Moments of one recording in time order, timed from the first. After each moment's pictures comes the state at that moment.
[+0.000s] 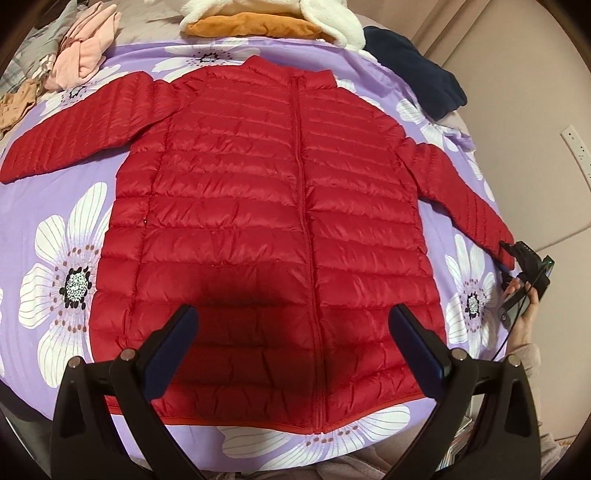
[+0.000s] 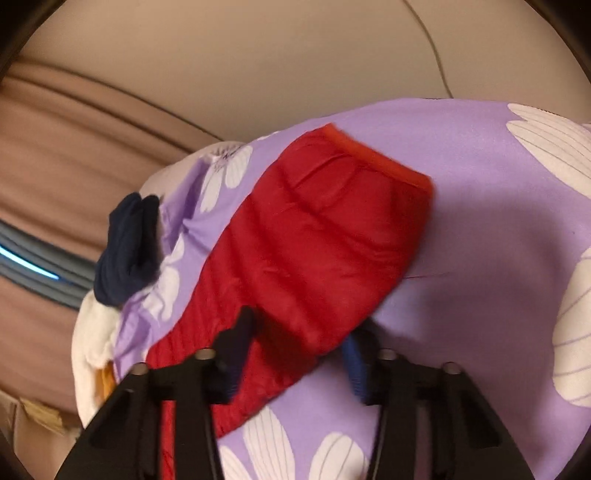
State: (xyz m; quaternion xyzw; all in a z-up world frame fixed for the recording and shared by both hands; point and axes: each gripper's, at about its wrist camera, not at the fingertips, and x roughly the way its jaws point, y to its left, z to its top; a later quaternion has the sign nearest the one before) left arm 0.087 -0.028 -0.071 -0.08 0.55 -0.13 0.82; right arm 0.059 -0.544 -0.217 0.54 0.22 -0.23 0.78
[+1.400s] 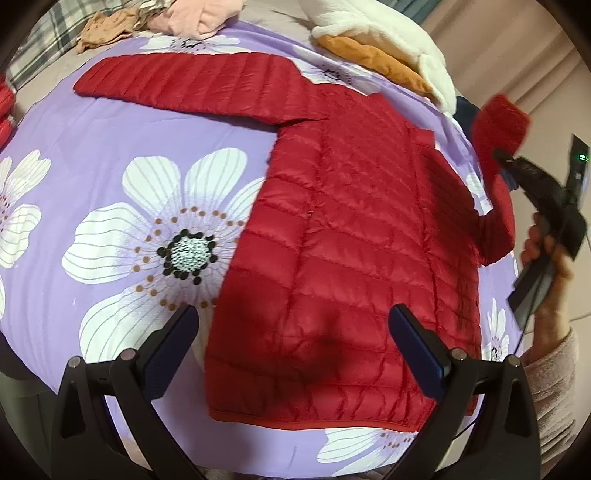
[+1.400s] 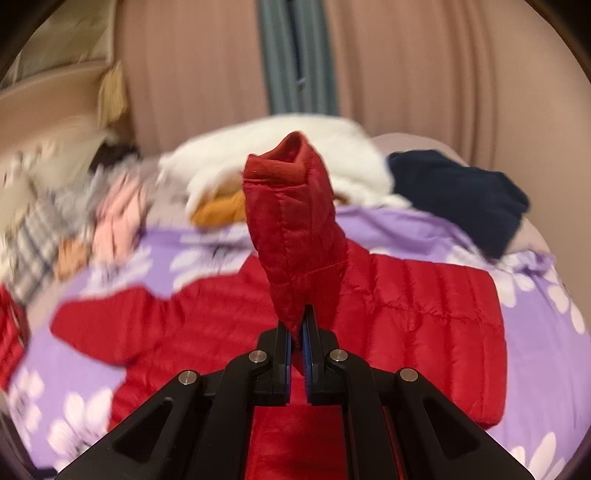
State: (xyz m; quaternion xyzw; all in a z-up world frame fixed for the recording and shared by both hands) left arm 0.067 0.117 -0.095 -0.20 0.52 -0.04 0.83; right arm 0.220 -0.164 -0.070 0.01 0.28 0.06 0.96
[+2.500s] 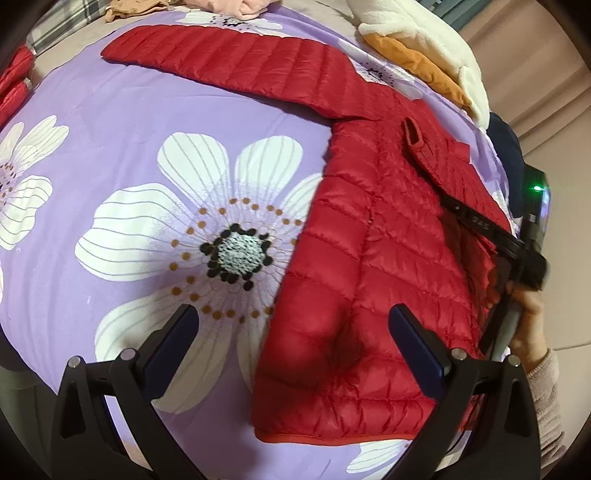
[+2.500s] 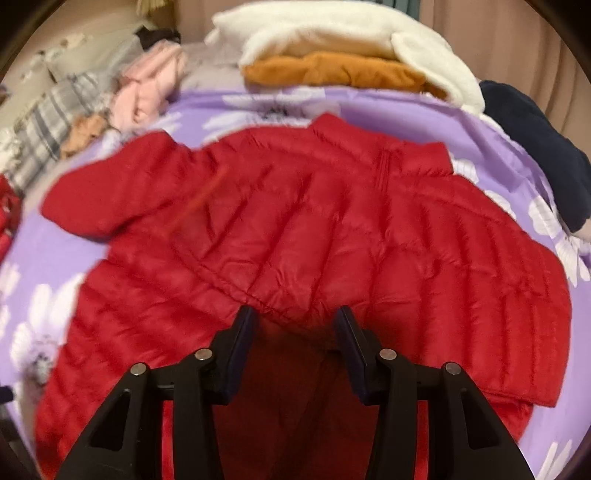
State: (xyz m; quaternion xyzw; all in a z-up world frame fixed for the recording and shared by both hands) left arm 0.076 0.160 -0.122 -0.23 0.53 0.00 0.81; right arm 0.249 -0.096 -0.163 -0.08 0.43 0.12 0.89
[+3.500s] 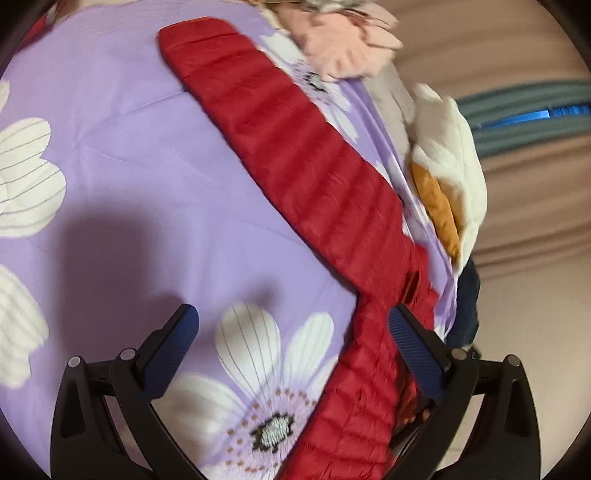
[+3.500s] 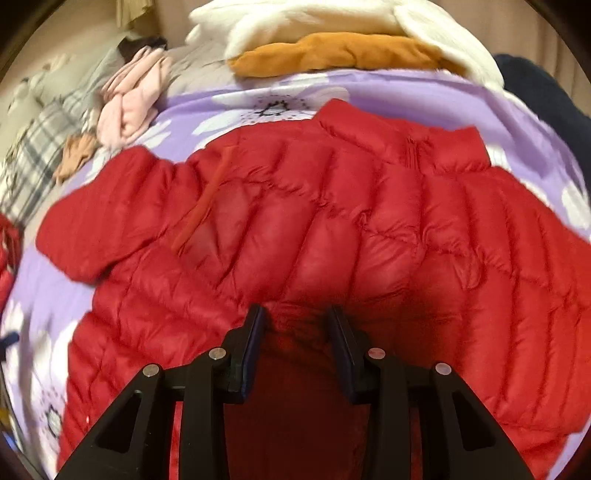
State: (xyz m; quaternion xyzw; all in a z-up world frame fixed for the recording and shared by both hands) left arm 0.157 0.326 -0.134 -0.47 0.43 0.00 0.77; right arm 0.295 -0.086 -0.171 -0.02 0.45 0.14 0.88
